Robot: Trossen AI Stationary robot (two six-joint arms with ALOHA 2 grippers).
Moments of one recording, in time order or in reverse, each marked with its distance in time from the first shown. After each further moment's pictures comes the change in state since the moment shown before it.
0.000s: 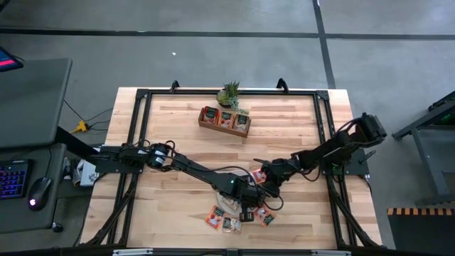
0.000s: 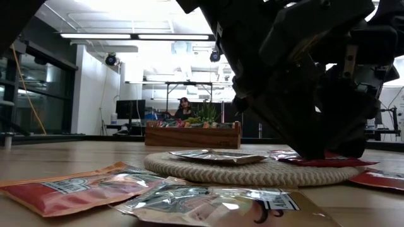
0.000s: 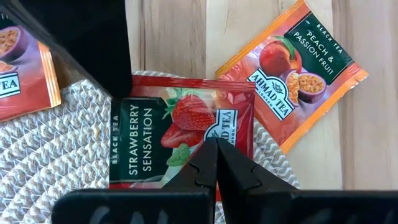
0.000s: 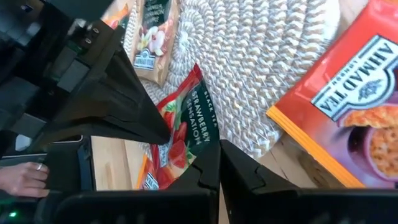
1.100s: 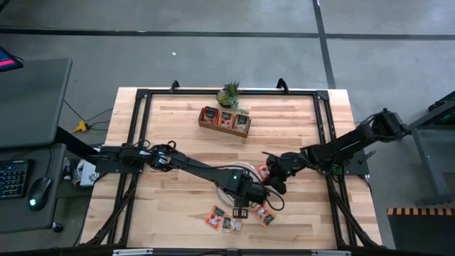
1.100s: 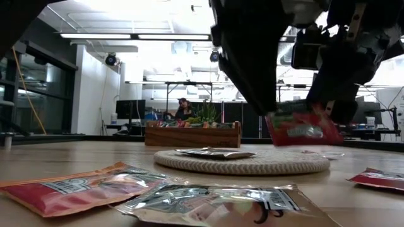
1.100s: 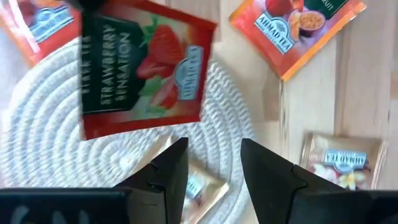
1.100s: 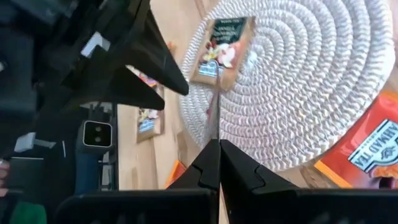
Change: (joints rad) left arm 0.000 0.011 0.327 -0.506 -0.007 0.086; right arm 0.002 -0.279 0.000 -0.168 0.070 -0.096
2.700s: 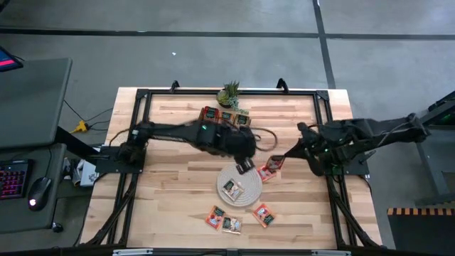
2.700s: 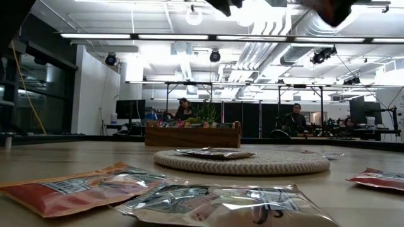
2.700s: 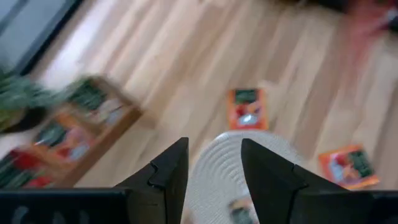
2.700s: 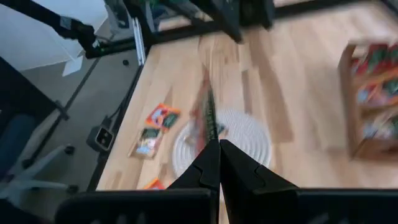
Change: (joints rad) left arm 0.158 -0.347 0.064 -0.136 -0.308 -0.270; right arm -0.074 -0.625 0.367 -0.849 0.133 -0.581
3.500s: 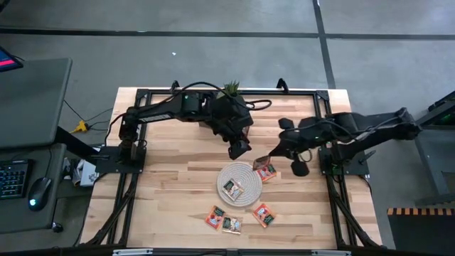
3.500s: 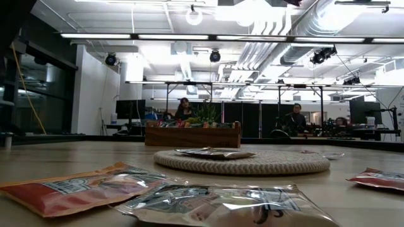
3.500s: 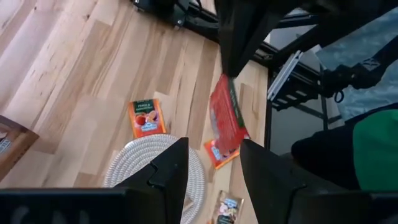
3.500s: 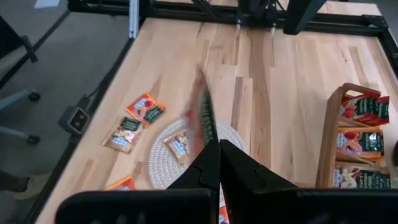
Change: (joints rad) left arm 0.170 -0.115 0.008 0.118 0.602 0.108; right arm -0.012 0.382 0.393 -0.164 0.000 -0.251
